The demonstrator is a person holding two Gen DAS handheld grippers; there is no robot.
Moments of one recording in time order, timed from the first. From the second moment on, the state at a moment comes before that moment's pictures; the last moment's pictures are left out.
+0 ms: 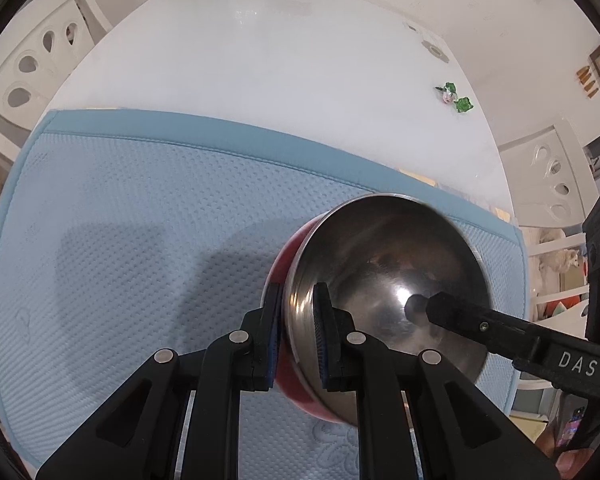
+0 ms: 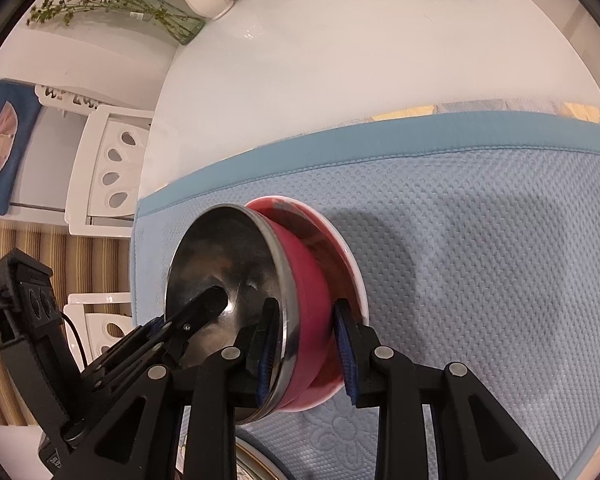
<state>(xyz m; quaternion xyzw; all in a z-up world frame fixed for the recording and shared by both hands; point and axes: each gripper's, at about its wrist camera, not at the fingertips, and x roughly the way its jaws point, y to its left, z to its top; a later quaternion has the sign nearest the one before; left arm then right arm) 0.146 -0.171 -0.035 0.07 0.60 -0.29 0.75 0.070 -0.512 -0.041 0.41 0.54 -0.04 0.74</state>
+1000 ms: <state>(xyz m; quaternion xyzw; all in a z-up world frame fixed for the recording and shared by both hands) 0.126 -0.155 -0.010 0.07 0.61 -0.28 0.74 0.042 -0.501 -0.013 0.38 0.54 -0.05 0.75</state>
